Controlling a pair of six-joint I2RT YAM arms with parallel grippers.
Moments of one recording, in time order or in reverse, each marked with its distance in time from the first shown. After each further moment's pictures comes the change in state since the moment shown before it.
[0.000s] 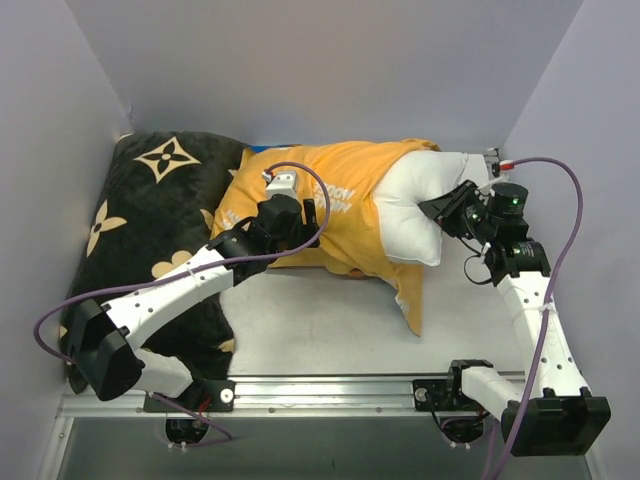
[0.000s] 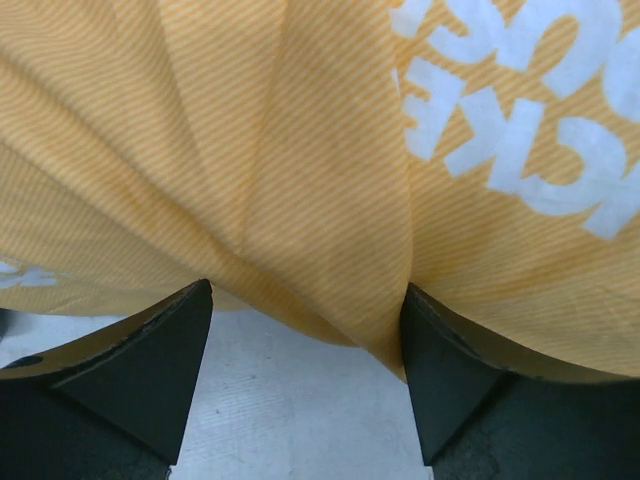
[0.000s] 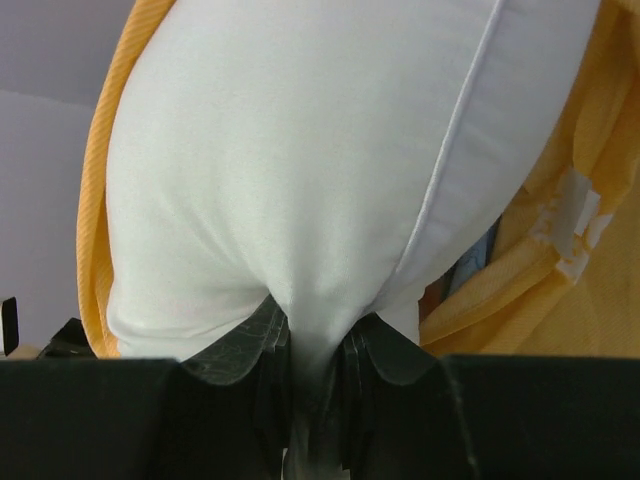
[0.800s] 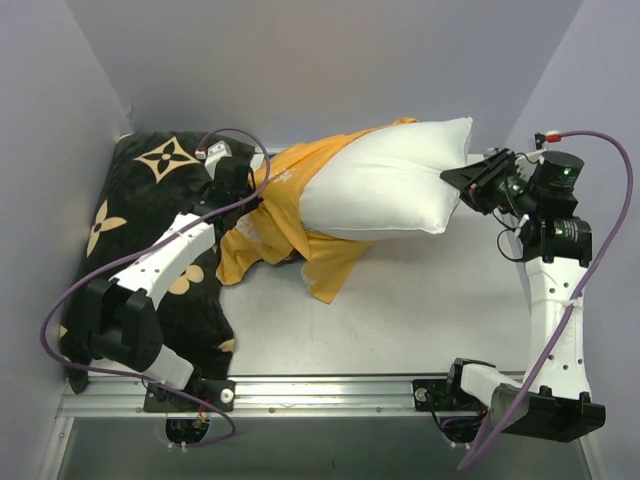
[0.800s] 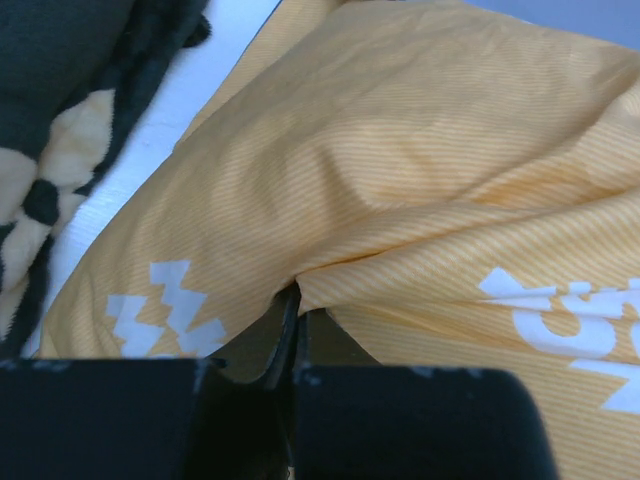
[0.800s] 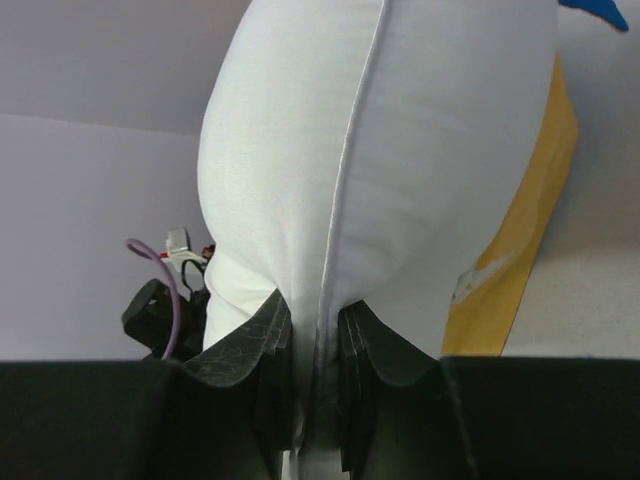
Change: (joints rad) left arm 0.419 0.130 0.054 0.019 0.012 -0.149; right arm -0.165 0.084 0.364 -0.237 -0.198 0.109
